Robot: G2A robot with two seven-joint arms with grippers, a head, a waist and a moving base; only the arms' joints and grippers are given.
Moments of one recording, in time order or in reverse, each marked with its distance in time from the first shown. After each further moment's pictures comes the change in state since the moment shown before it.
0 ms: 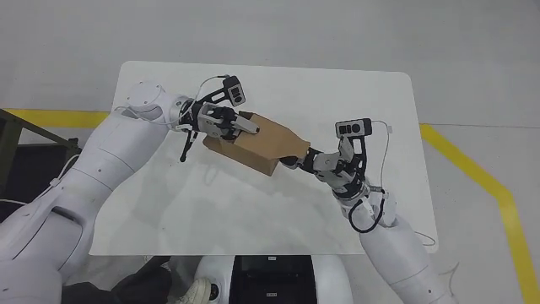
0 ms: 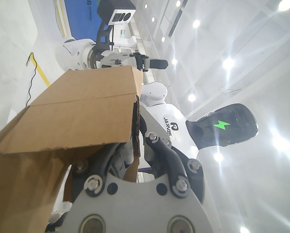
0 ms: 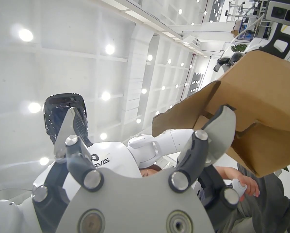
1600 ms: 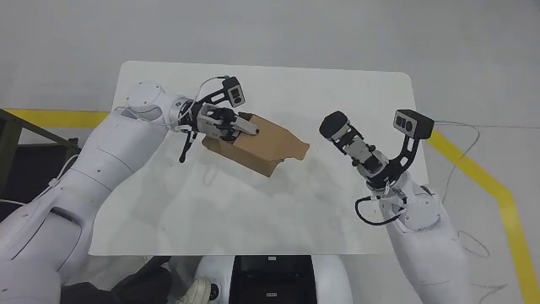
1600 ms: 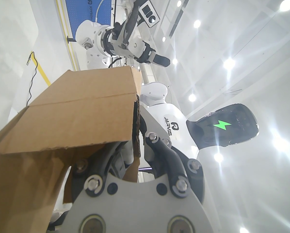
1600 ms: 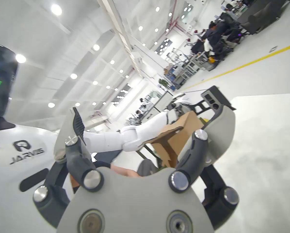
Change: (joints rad) left arm 0.002 0.007 0.003 -0.008 0.004 0.003 0.000; right arm -0.077 0.010 0.279 -0.164 -0.807 -0.186 -0.345
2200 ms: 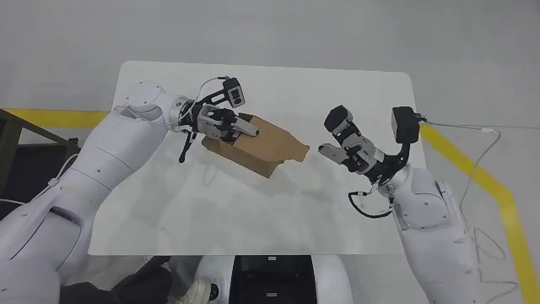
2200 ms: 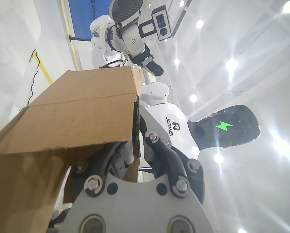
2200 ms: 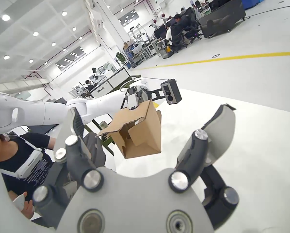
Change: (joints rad) left arm -0.006 0.003 0.009 0.001 0.007 0.002 0.000; right arm 0.003 0.007 0.043 -0.055 -0.424 -0.006 -0.120
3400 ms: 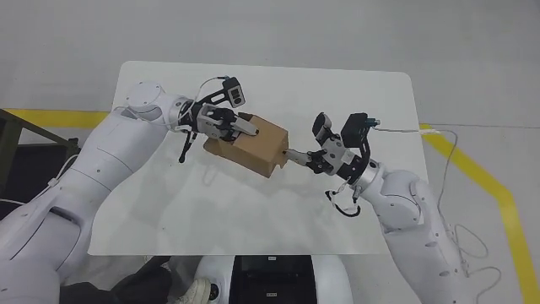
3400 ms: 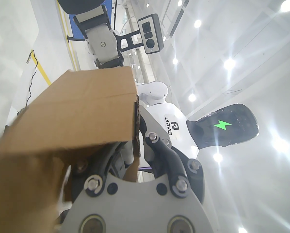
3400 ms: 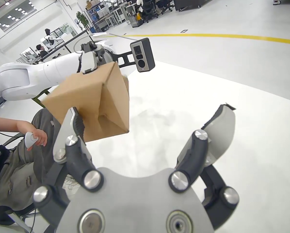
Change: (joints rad) left arm 0.002 0.001 0.001 -0.003 -0.021 0.000 0.000; right arm 0.028 0.011 -0.140 0.005 -0.451 0.177 -0.122
